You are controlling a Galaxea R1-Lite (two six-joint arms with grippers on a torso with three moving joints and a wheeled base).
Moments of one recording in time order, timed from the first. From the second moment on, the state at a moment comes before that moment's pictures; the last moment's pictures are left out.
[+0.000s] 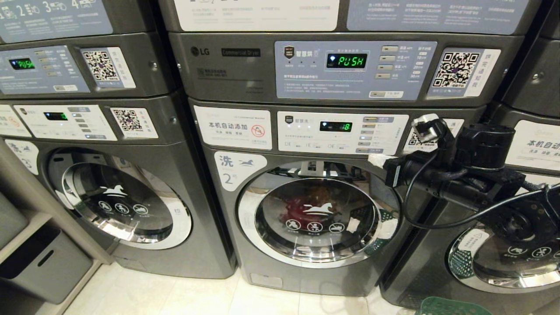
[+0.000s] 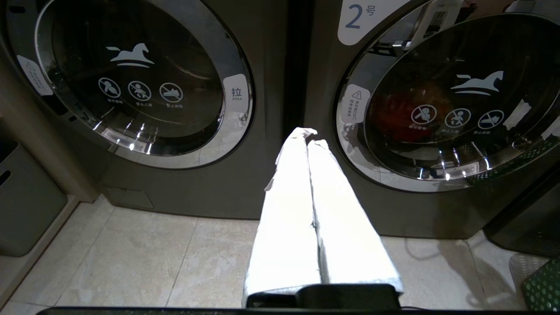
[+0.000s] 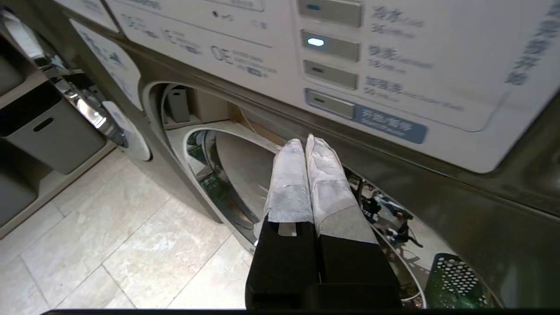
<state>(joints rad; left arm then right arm) 0.00 0.00 0.00 -0.02 0.00 0.00 0.23 1.83 -0.88 -0.88 0.29 0.05</state>
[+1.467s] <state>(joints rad) 0.00 0.00 0.00 -0.02 0.00 0.00 0.23 1.99 -1.05 -0.88 0.28 0.05</state>
